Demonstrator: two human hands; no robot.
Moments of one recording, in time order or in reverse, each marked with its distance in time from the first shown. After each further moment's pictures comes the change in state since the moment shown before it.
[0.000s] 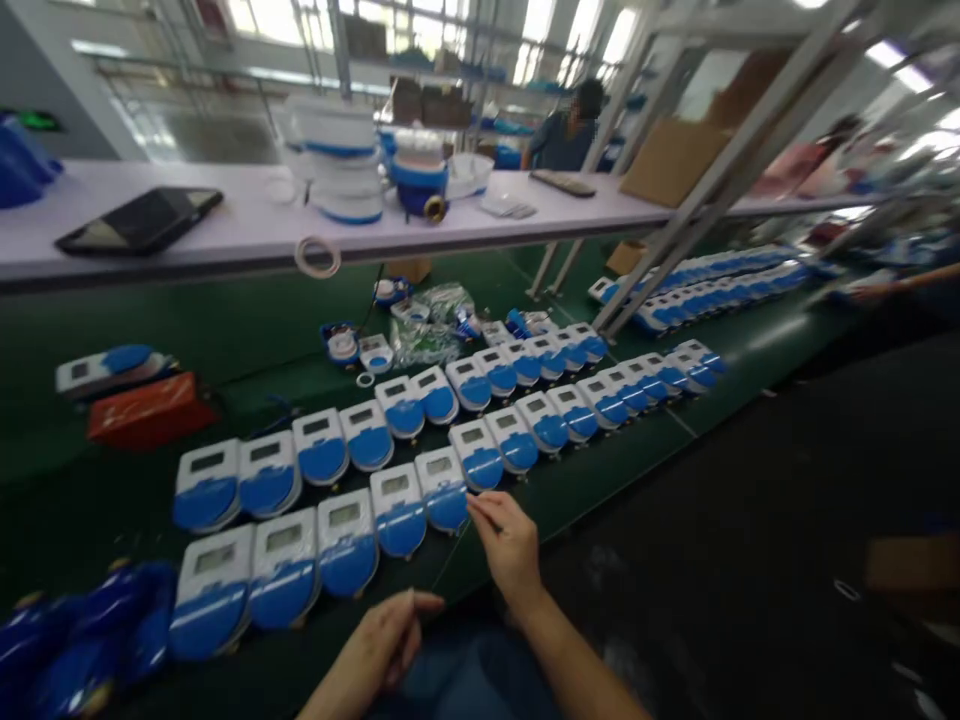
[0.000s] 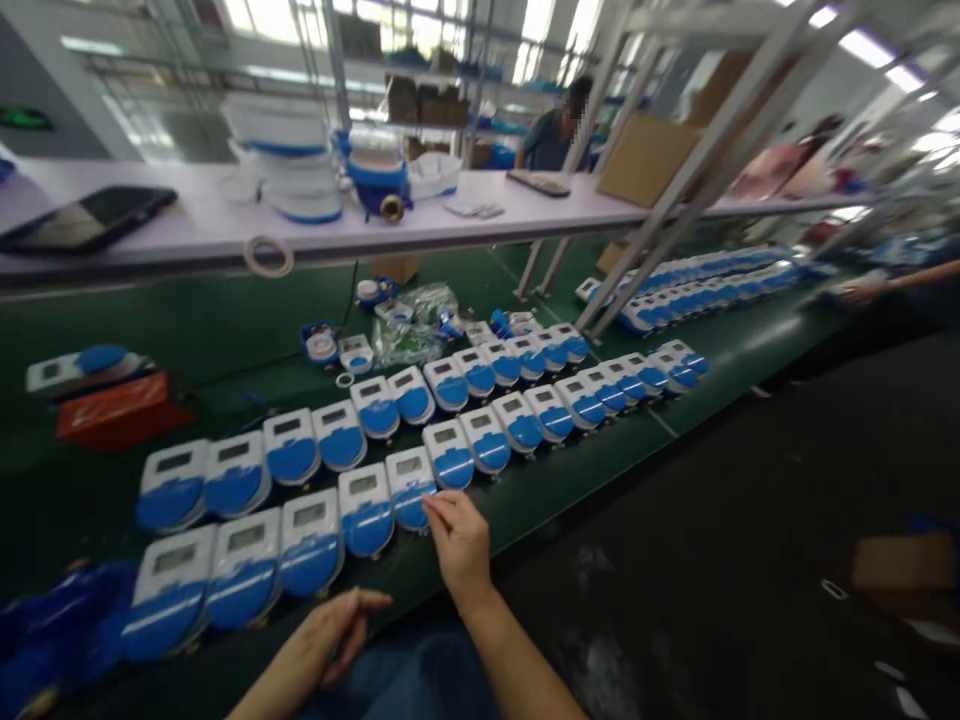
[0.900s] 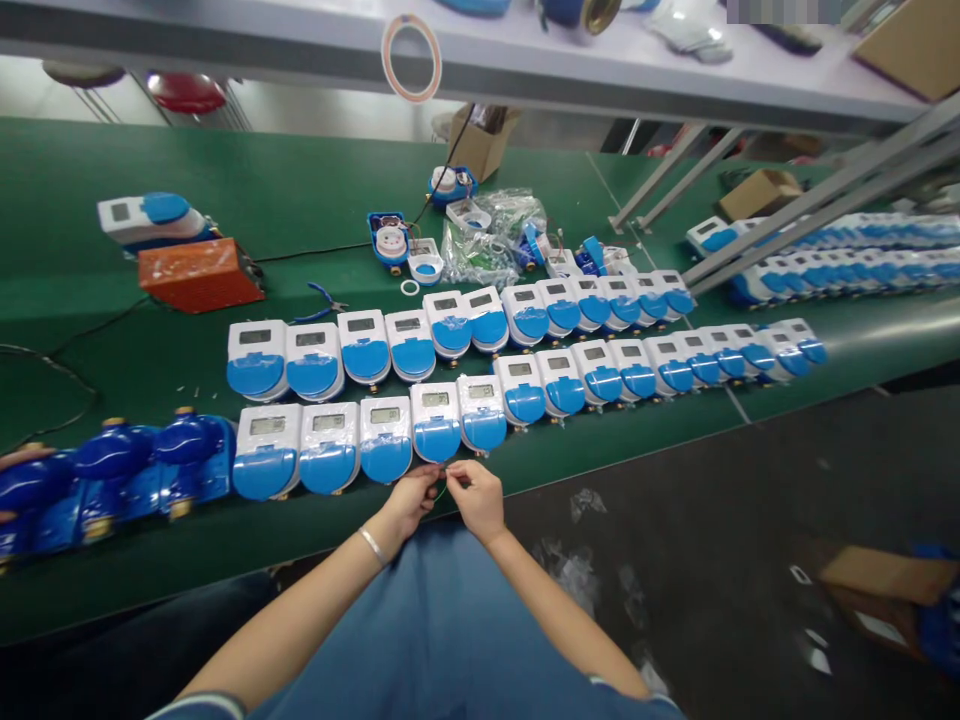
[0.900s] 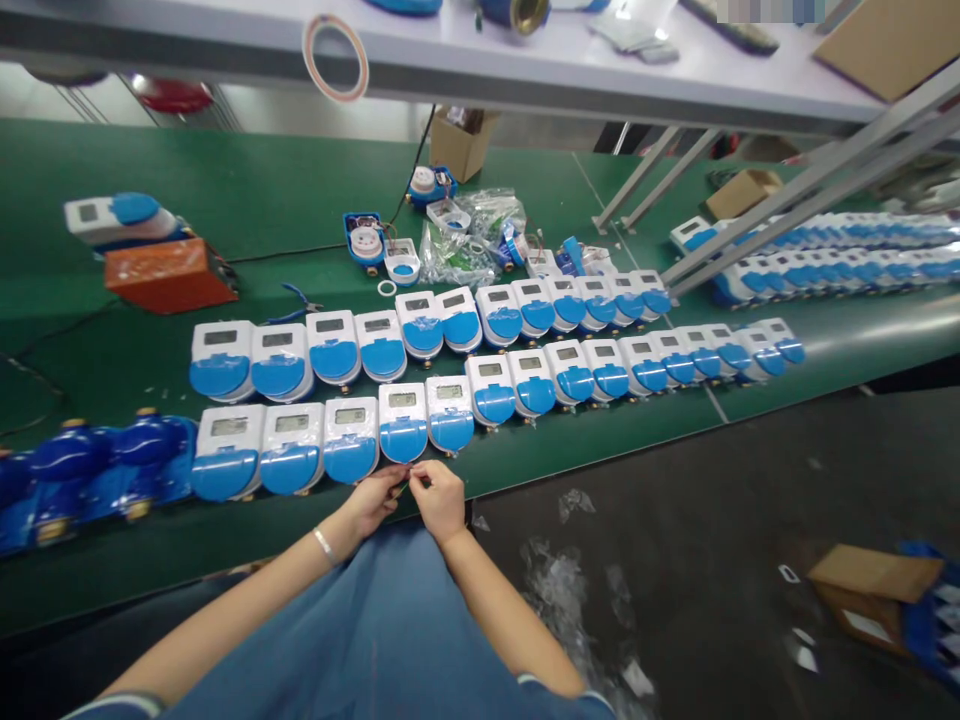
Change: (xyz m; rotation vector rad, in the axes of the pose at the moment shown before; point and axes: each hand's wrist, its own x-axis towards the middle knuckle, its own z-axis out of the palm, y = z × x) left_hand 0.106 -0.069 -0.004 -0.744 0.091 -0.270; right_hand -0.064 0.052 0.087 -0.064 -0.332 0.141
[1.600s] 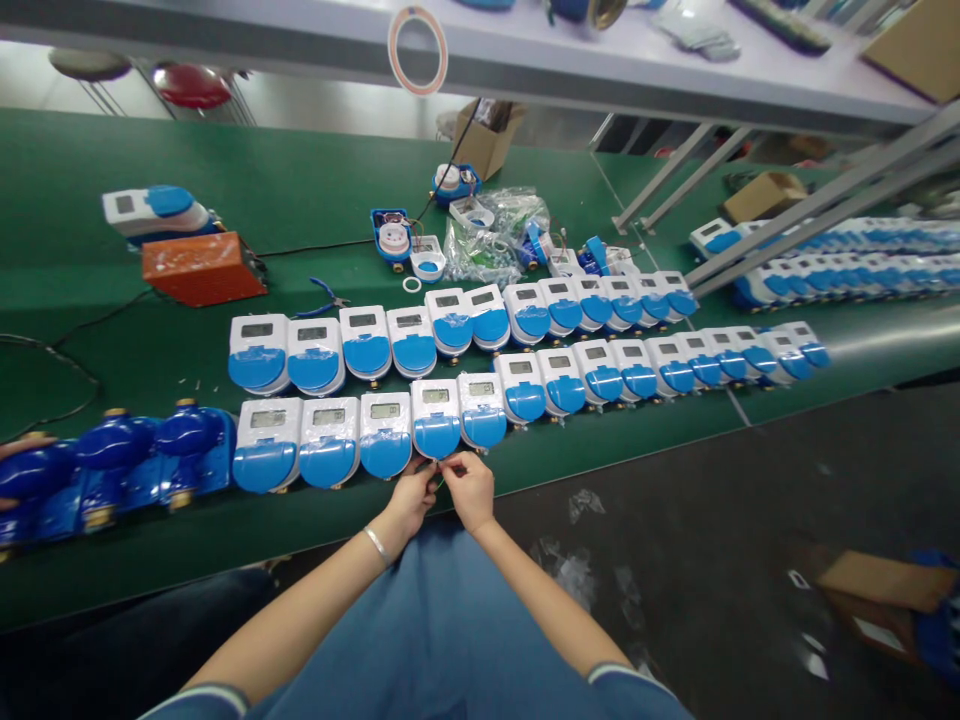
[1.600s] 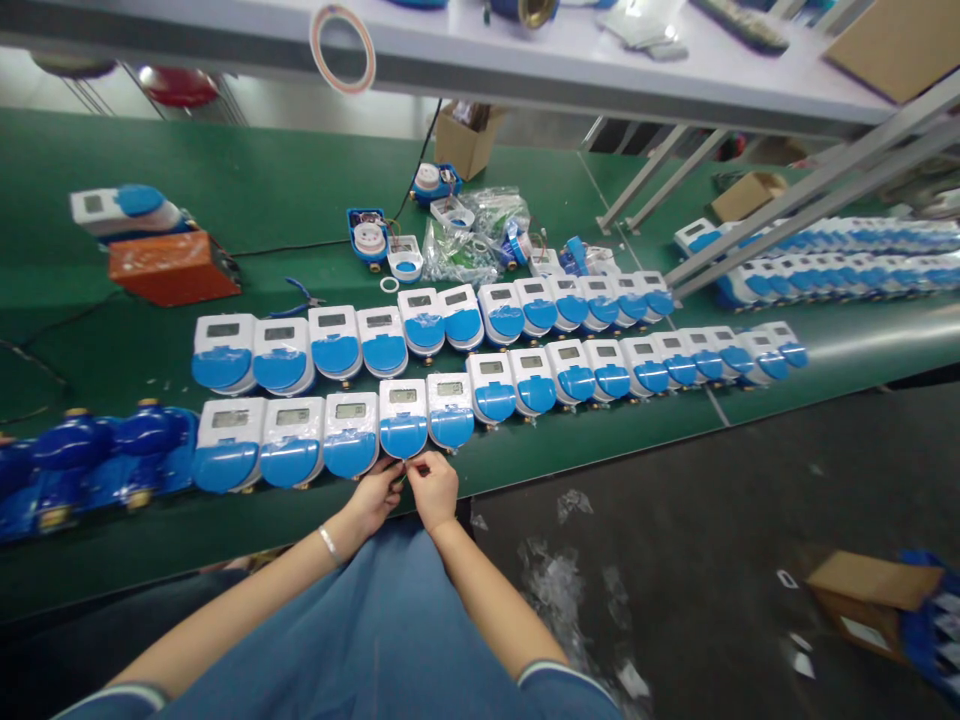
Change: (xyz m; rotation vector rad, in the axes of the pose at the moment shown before) left_hand 0.008 -0.014 0.003 -0.108 0.050 0.097; right_hand 0.005 0.010 0.017 -0.030 0.039 0.126
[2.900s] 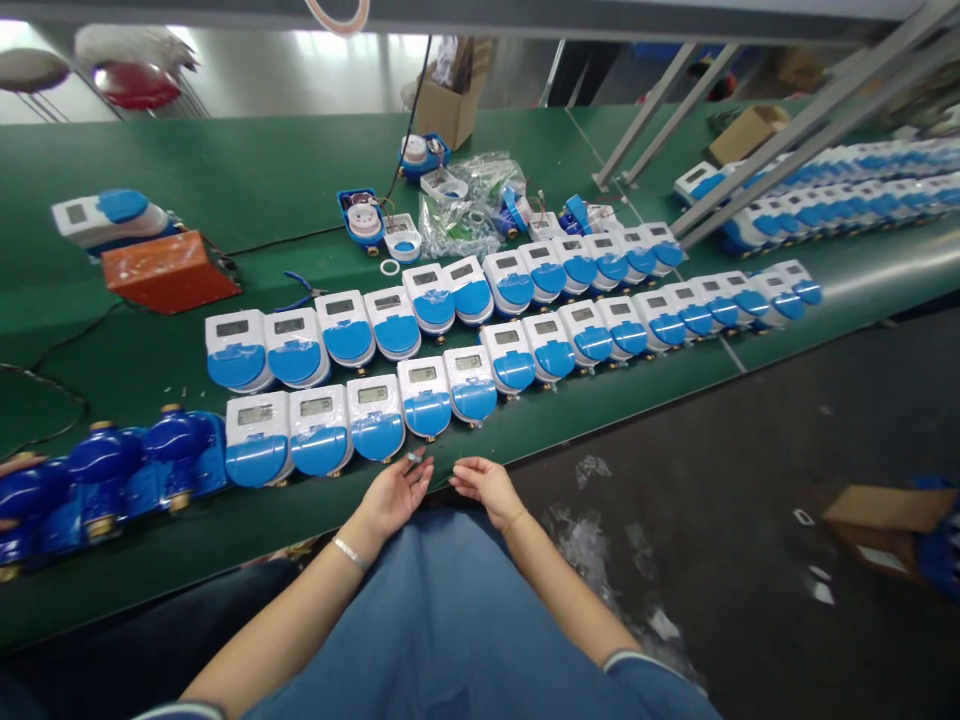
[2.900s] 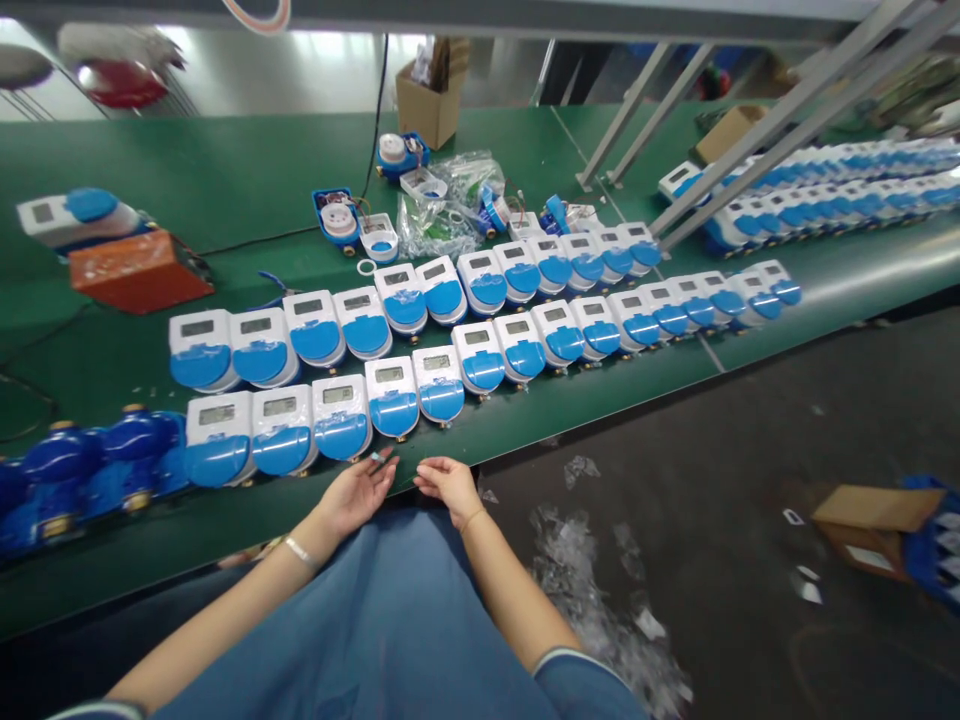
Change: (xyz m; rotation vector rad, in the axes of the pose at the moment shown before) left_hand -0.029 0.017 -0.035 -0.255 -0.129 -0.311; right_hand -0.034 0.022 -0.028 0.842 -0.189 0.828
